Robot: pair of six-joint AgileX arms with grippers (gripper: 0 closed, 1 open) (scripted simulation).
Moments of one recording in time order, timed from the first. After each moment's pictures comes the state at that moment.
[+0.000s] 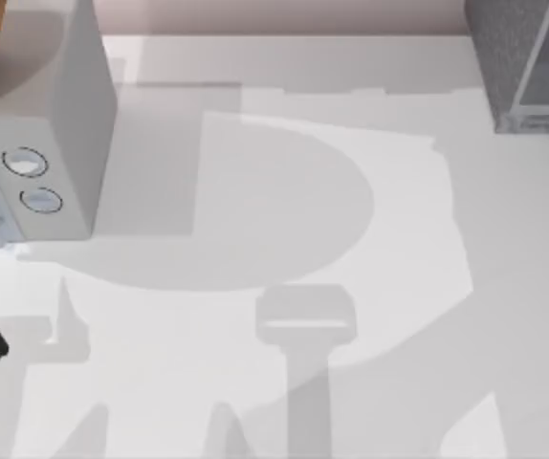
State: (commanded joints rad) left arm 0.00 0.00 0.00 0.00 0.00 0.00; right arm -0.20 2.29 1.25 0.99 -0.20 0.00
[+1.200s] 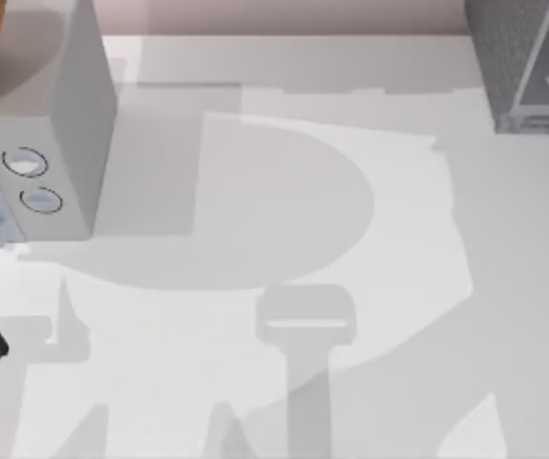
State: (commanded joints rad) left arm 0.00 0.00 0.00 0.00 0.00 0.00; right arm -0.20 2.28 1.25 0.99 -0.20 0.01
